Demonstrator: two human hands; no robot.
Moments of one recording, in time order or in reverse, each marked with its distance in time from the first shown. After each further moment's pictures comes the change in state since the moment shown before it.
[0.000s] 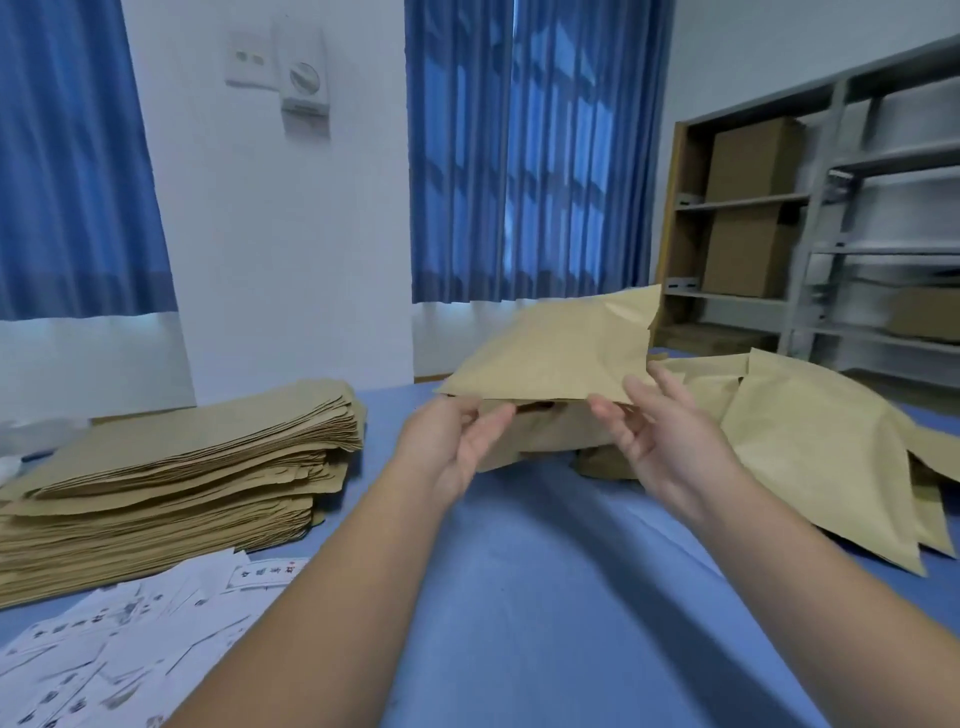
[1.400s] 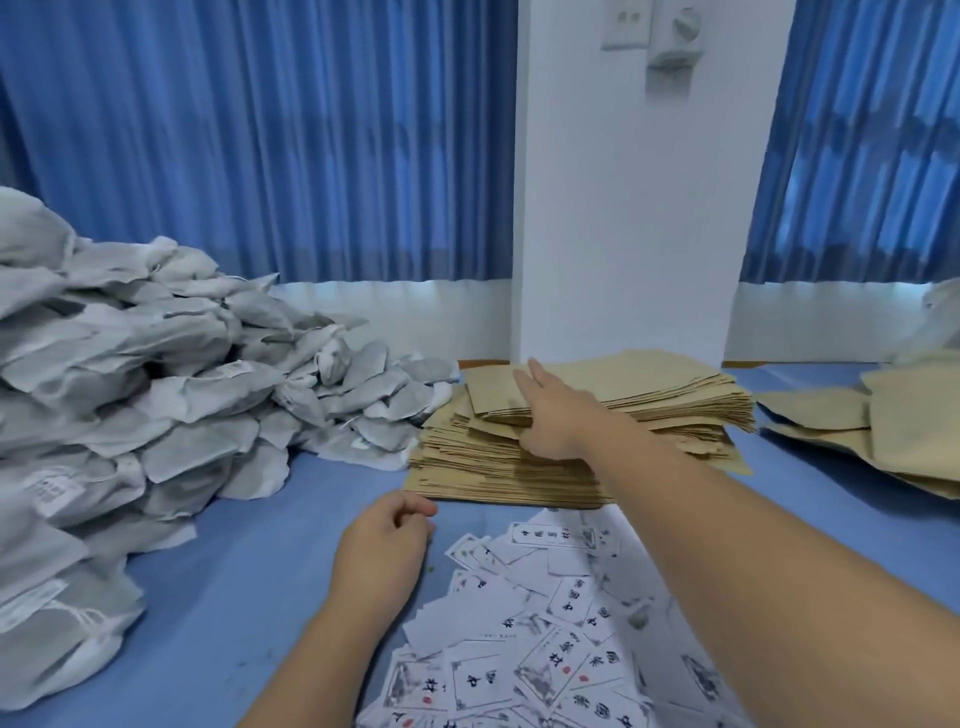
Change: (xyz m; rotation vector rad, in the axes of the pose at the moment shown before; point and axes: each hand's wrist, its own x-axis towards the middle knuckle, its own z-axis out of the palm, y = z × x) left_hand -0.147 0.138 -0.393 0.909 0.779 0.361; right_hand -0.019 0.315 0.341 -1.891 -1.004 -0.249
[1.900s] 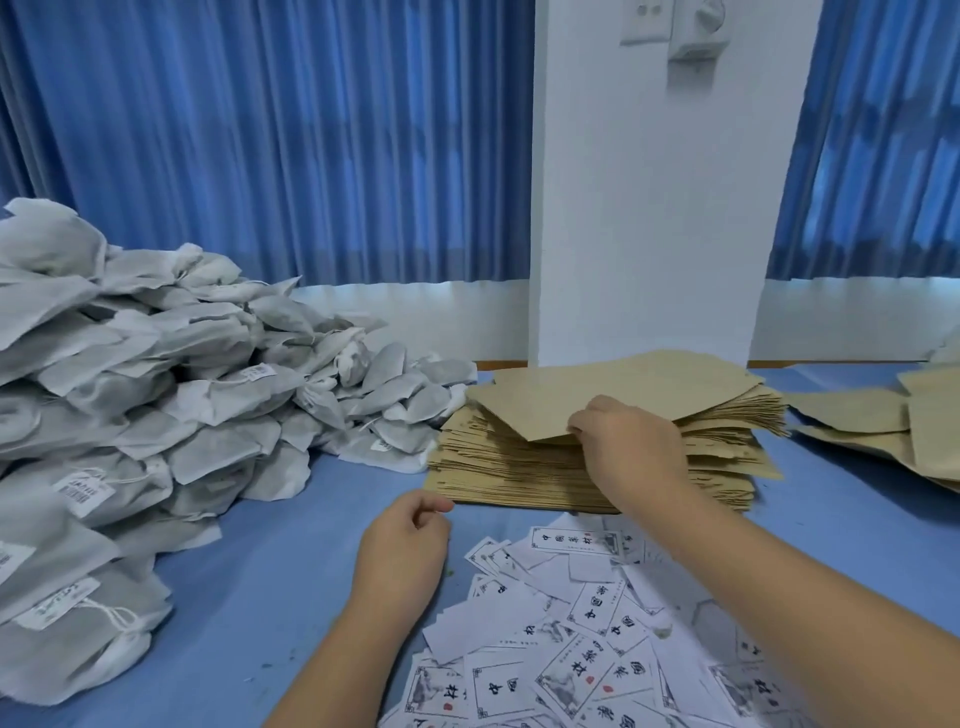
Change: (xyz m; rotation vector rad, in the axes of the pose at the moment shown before) left_hand 0.000 0.002 0.000 0.028 0.025 0.022; right_hand -0.051 0.011 0.028 -0.063 0.566 0.026
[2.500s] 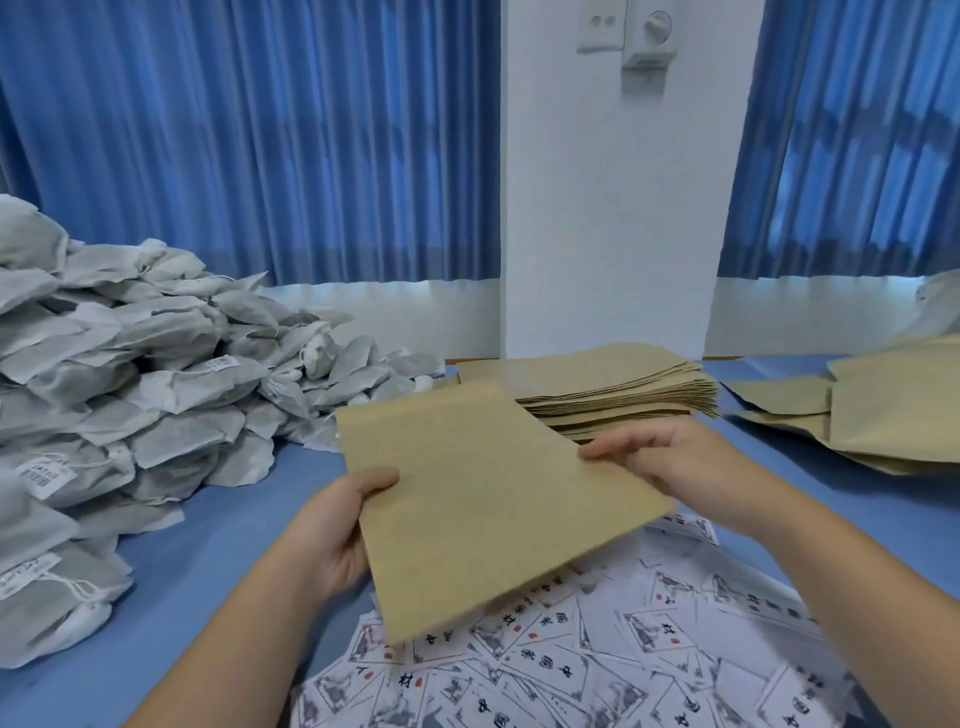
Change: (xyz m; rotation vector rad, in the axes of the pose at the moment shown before) left_hand -0.017 0.040 -0.018 -0.825 -0.368 -0.504; right_hand -0.063 0.077 -0.066 1.125 -0.477 0.308
